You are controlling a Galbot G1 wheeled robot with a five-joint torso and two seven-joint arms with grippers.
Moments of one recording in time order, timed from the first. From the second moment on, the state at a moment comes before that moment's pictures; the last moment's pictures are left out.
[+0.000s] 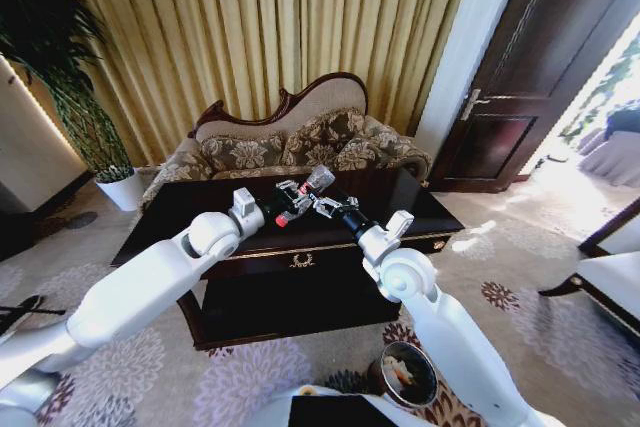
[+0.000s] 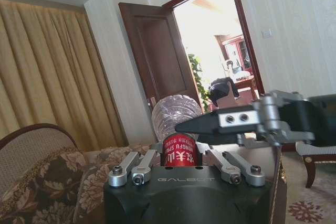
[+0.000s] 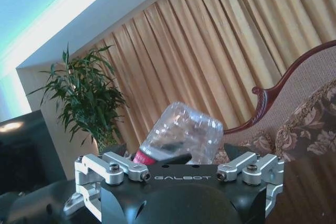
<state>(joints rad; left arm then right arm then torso) 0.43 -0.75 0.31 -1.94 -0.76 0.17 0.10 -0.95 1.13 0.16 2.13 0.95 -0.30 0.20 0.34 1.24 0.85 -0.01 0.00</state>
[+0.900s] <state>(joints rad) 0.40 -0.79 0.36 -1.93 -0.75 0.17 0.09 -0.93 1.13 0.15 2.11 0.95 -0.30 0.20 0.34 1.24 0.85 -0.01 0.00</state>
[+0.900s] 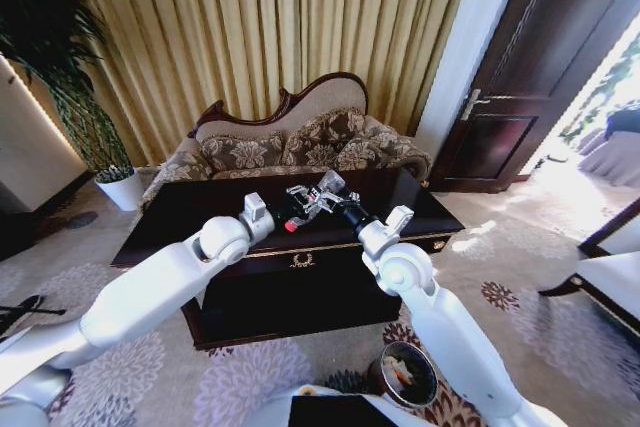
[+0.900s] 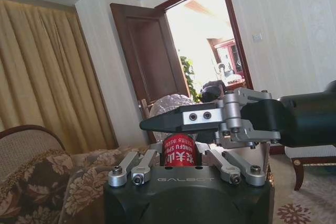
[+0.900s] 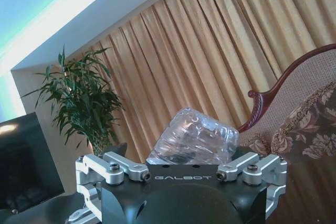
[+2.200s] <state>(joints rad) 0.41 -0.79 0.36 -1.93 -0.74 0.18 0.10 -0.95 1.13 0.16 2.10 0.92 -0.27 0.20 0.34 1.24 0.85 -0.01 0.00</state>
